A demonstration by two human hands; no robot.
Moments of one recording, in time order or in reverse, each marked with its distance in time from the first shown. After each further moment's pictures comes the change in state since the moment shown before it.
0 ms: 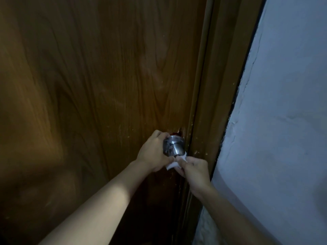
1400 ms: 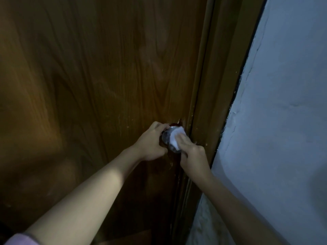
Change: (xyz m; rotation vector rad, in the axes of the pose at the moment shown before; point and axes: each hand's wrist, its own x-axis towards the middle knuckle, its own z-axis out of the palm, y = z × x) left_hand 0.002 -0.010 -0.010 -0.102 -0.191 0.025; right_hand 0.010 0.002 -0.002 -0.915 0.025 -0.734
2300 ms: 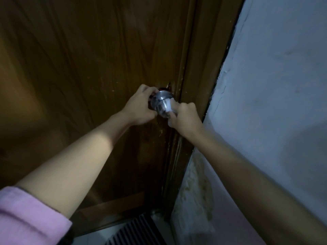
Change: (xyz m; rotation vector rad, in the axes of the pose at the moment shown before) left_hand 0.002 -0.002 0.012 0.024 0.116 0.029; right_hand 0.008 0.004 -0.013 -0.173 -0.134 0.048
